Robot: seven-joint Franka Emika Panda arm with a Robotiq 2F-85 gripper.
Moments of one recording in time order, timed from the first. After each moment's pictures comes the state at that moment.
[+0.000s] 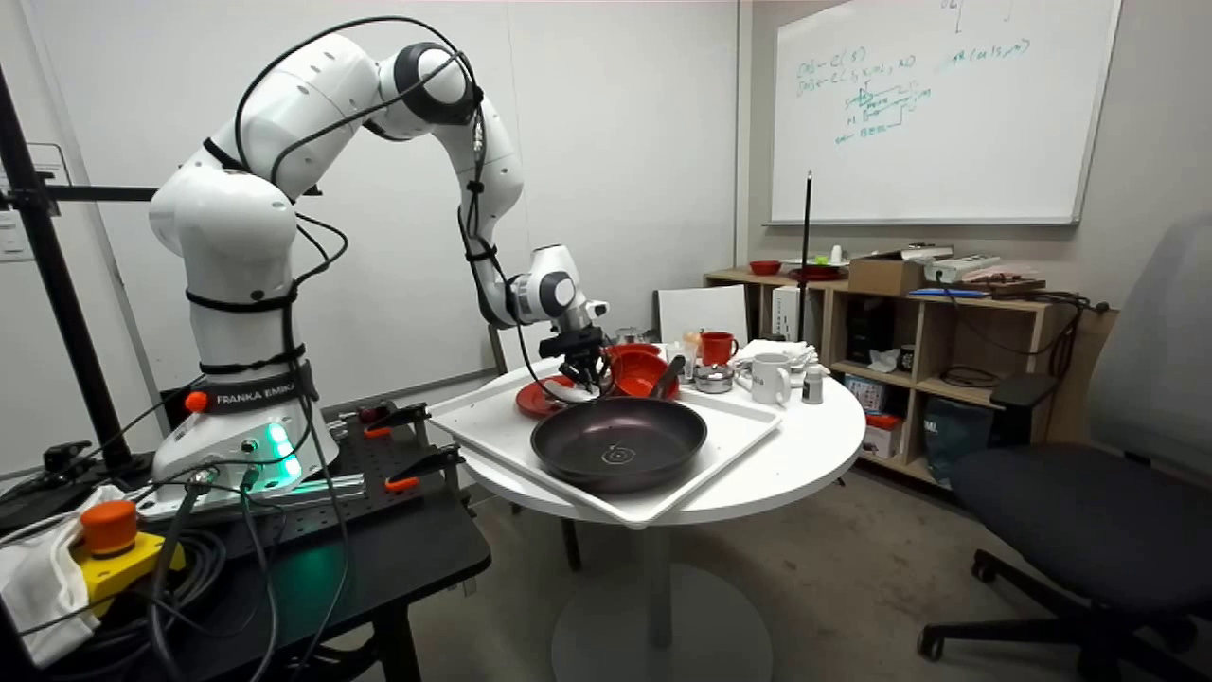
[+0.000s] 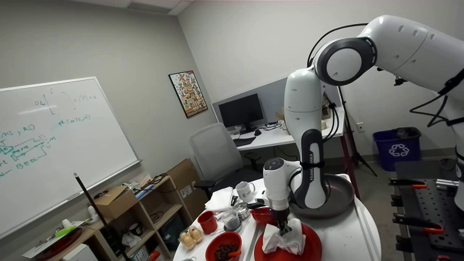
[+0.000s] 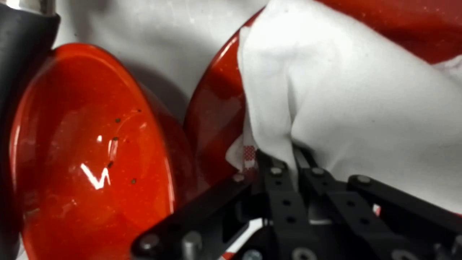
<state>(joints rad) 0.32 0.77 -0.12 -2.07 -0.38 3.07 -0.23</state>
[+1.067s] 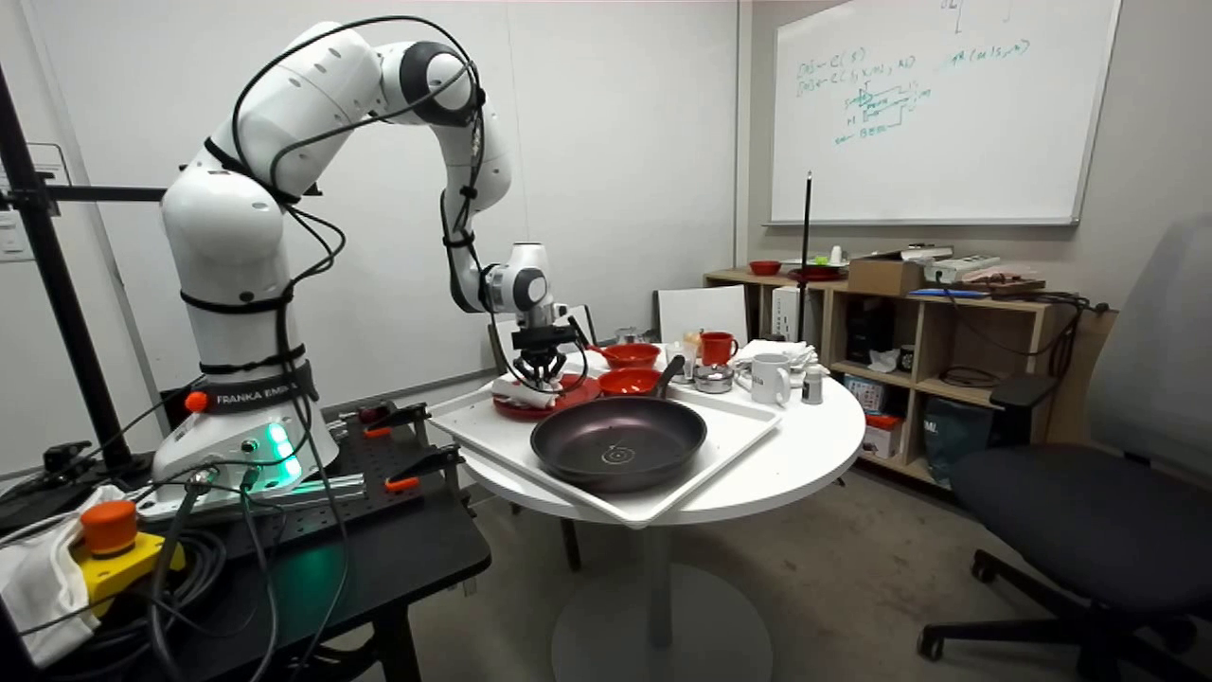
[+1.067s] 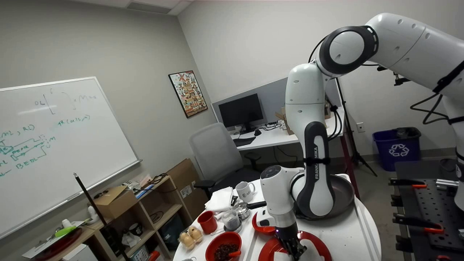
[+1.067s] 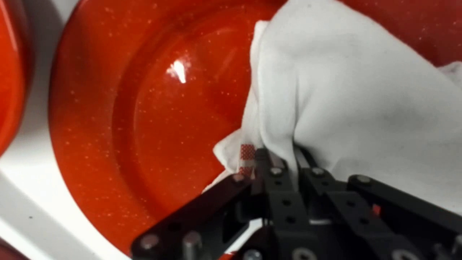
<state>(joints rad) 0.16 0.73 0.20 -2.12 -0.39 2.90 -0.53</state>
